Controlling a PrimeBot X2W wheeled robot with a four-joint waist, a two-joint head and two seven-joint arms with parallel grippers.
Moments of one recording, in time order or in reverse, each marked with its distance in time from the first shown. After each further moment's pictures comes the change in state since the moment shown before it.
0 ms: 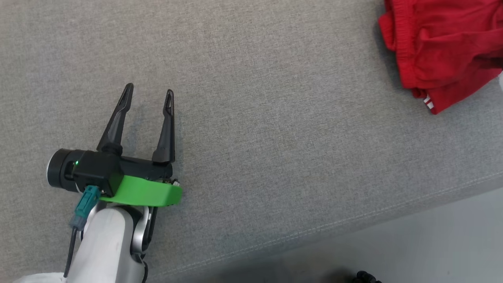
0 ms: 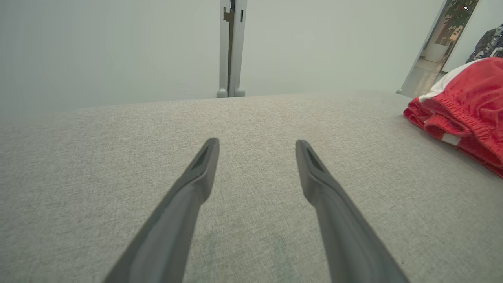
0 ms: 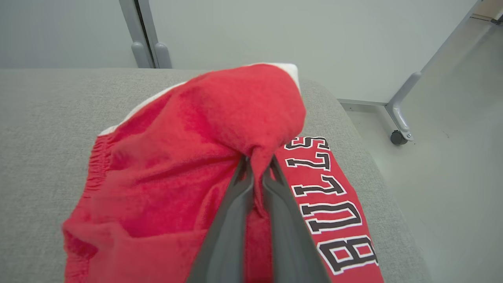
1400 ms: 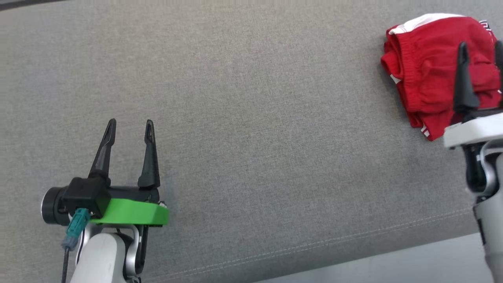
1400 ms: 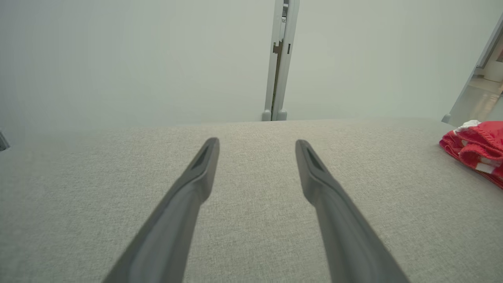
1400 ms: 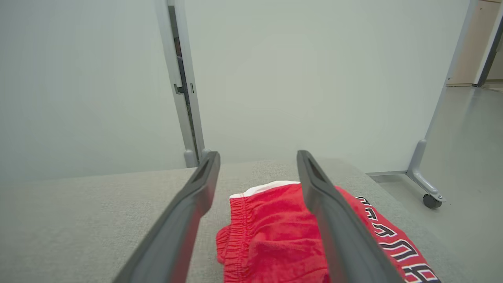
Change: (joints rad) left arm 0.087 -0.007 0.052 0.060 -0.046 0.044 -0.029; right arm 0.330 0.344 -0.423 -0.218 -0.350 0.000 -0.215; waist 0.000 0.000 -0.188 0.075
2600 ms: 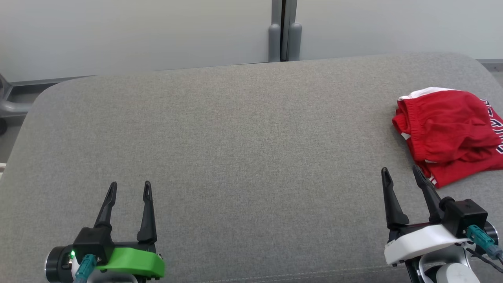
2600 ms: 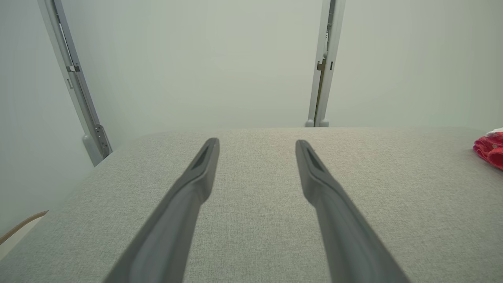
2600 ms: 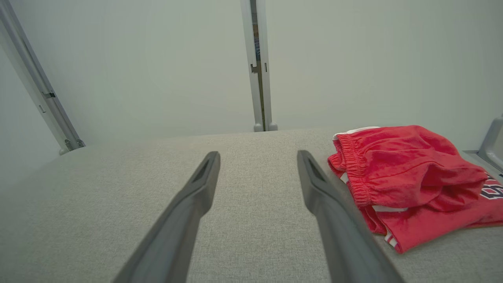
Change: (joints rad) left arm 0.212 0.028 0.008 0.037 -0.005 0.045 0.000; right arm 0.538 0.299 0.020 -0.319 -0.228 0.000 0.104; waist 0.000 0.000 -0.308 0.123
